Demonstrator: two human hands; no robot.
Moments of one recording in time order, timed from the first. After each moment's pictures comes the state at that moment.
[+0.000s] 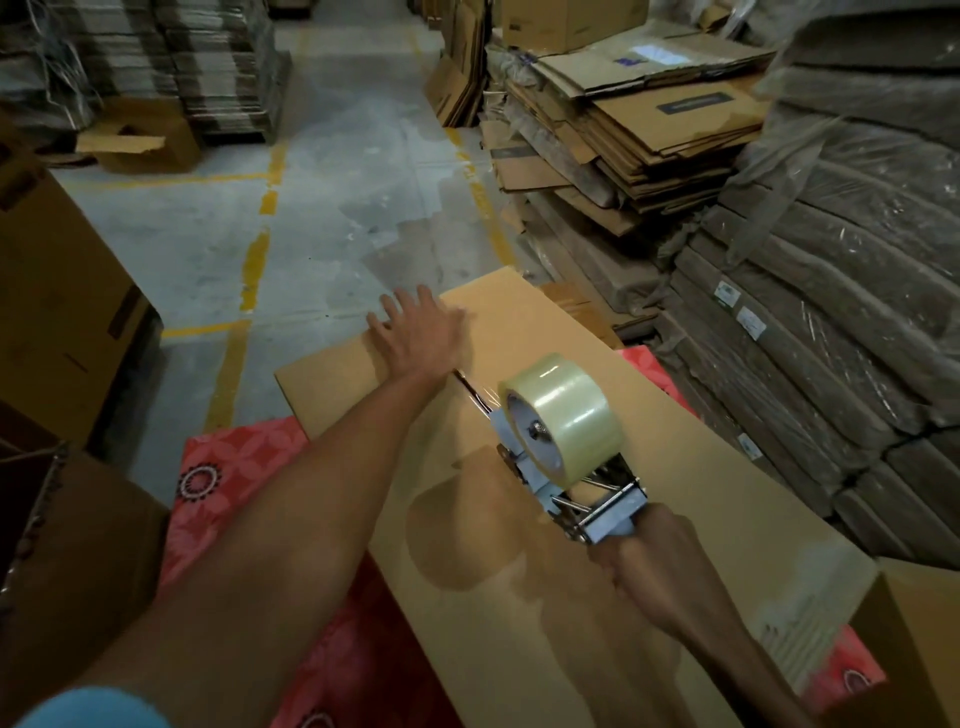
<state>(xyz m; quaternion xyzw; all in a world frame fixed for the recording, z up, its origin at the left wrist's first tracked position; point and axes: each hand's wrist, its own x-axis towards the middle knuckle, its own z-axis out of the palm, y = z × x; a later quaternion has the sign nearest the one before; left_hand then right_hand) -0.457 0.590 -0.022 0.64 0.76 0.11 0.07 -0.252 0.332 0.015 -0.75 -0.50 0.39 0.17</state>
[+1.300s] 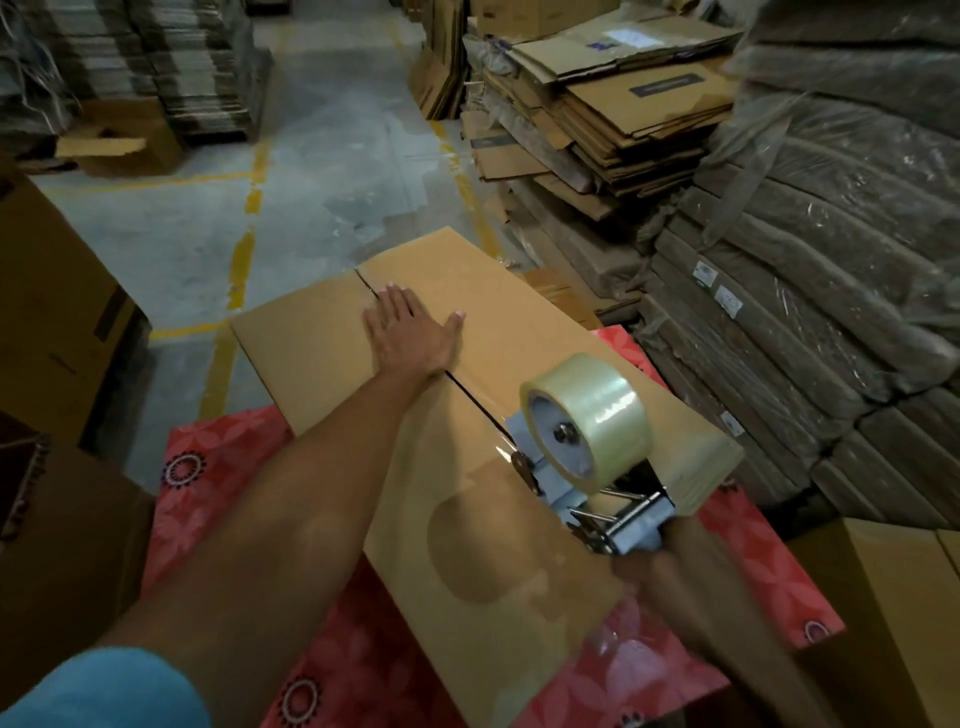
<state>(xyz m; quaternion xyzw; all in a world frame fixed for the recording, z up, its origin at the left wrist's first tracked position) -0.432 0.566 -0.037 0.66 0.74 0.07 0.11 -0.201 0.274 0.011 -0.76 -0.49 0.39 0.17</state>
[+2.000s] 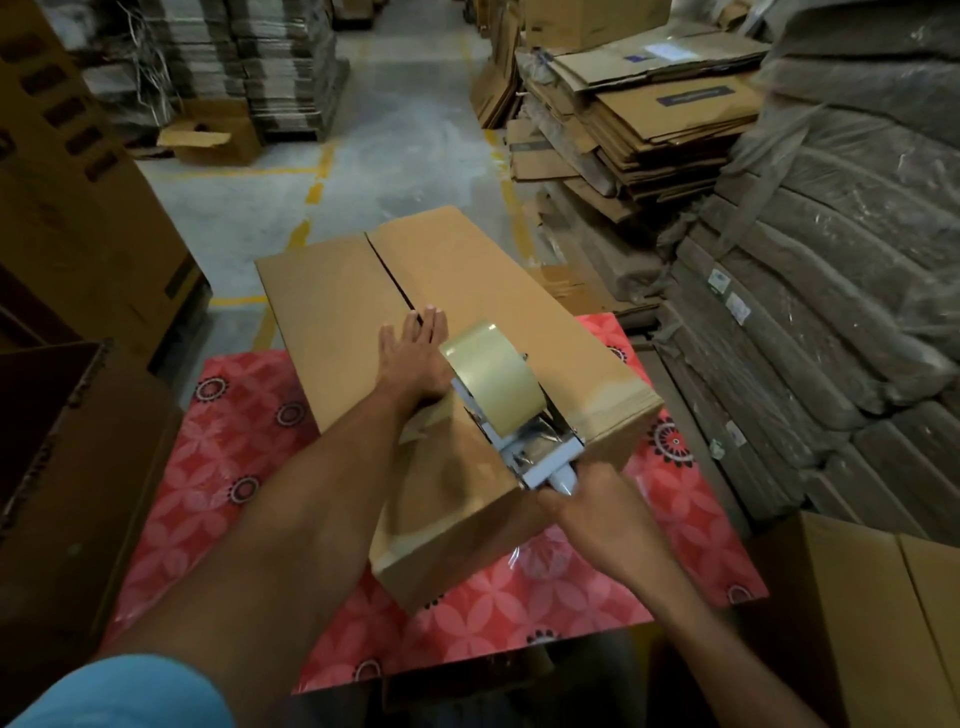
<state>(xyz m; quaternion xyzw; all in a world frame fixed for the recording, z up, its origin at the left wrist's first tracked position) -0.386 0.425 -0.049 0.74 0.67 -0.05 0.04 -0.160 0.230 0.022 -0.69 -0.60 0.37 0.17</state>
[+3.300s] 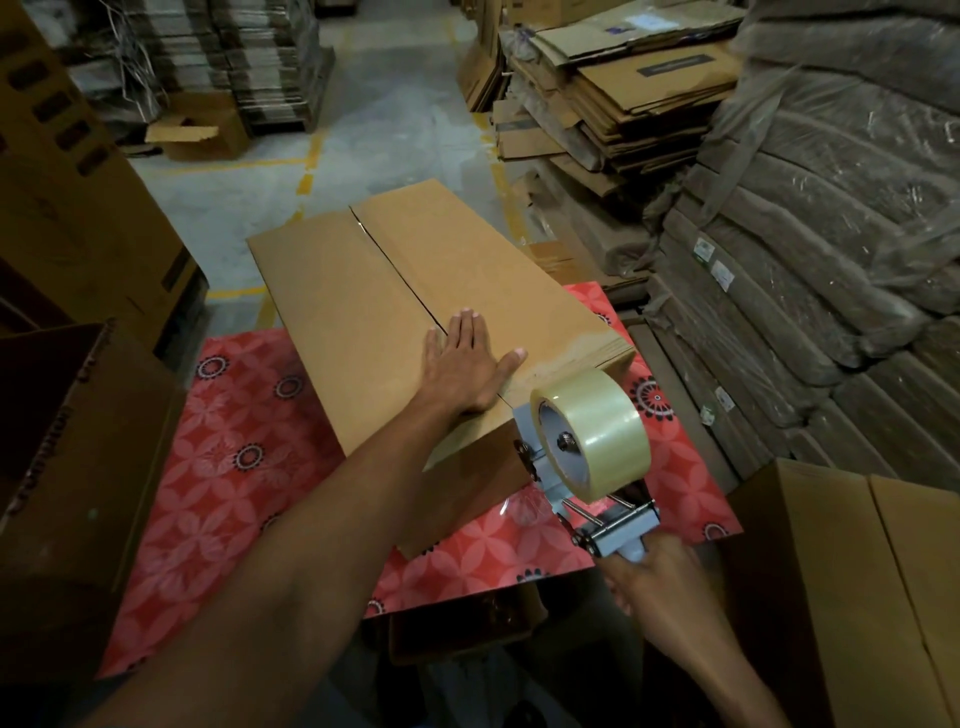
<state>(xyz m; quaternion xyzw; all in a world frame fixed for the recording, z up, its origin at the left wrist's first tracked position) -0.302 0.345 -0.039 0.74 0.66 0.00 0.13 -0.097 0.114 -0.018 -0.71 -0.49 0.45 0.24</state>
